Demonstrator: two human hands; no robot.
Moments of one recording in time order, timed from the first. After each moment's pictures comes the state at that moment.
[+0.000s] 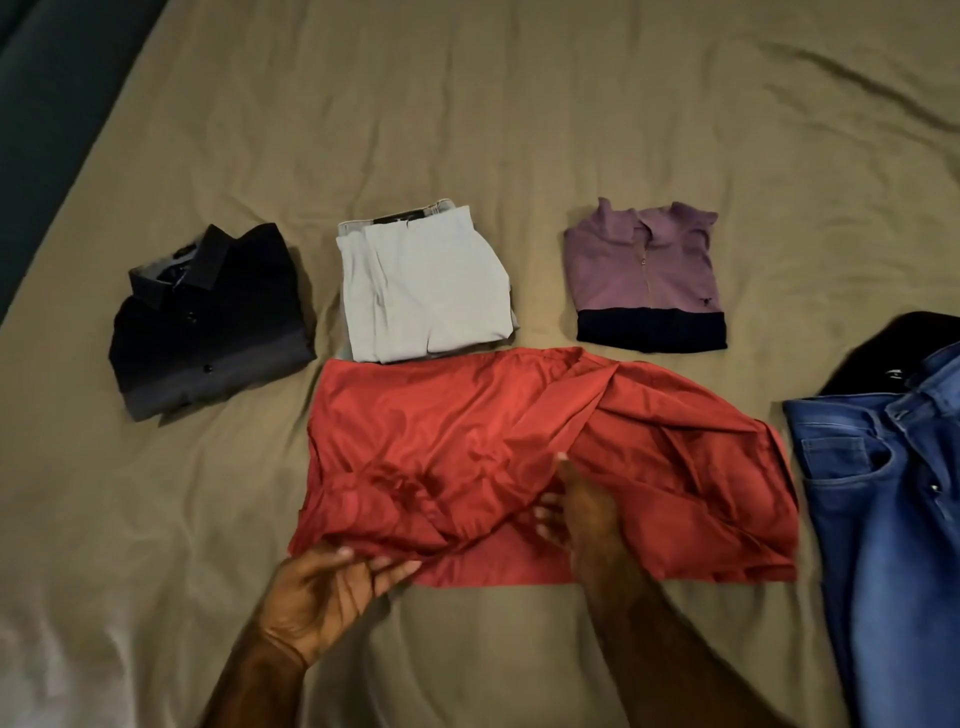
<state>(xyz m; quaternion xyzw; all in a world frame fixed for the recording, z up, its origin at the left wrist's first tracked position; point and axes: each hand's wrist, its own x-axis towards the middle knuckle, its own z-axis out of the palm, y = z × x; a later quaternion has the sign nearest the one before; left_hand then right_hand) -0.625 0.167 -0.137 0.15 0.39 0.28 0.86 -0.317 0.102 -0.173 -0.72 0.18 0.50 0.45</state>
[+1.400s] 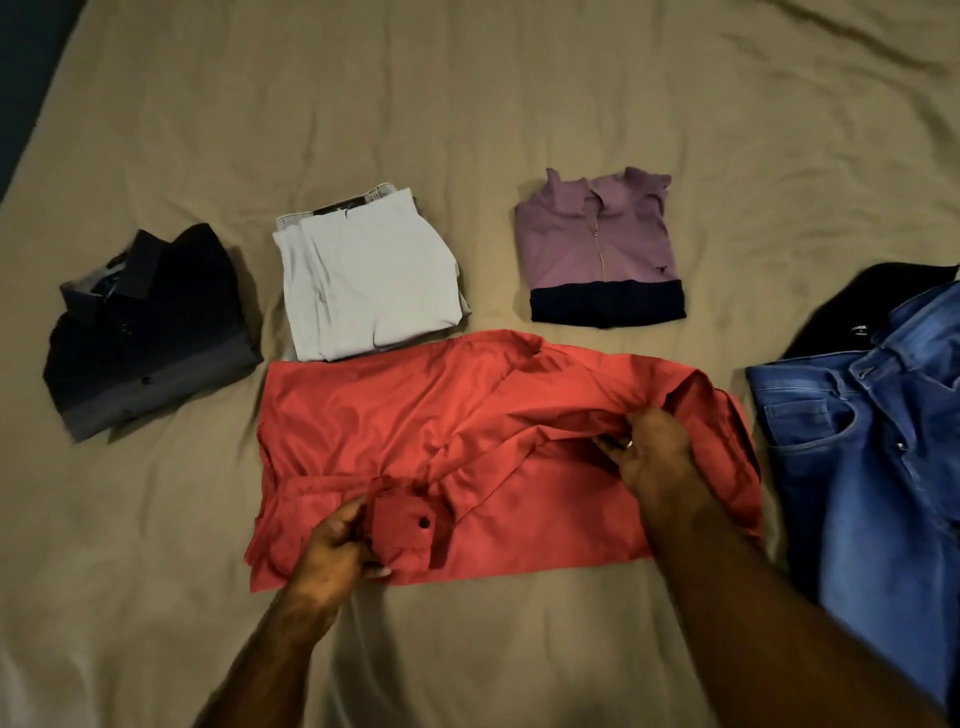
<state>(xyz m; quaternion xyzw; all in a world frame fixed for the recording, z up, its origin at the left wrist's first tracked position) -0.554 0.167 -0.176 0.34 0.66 0.11 0.66 -0.175 0.098 -0.192 -0.66 0.26 0.43 0.55</state>
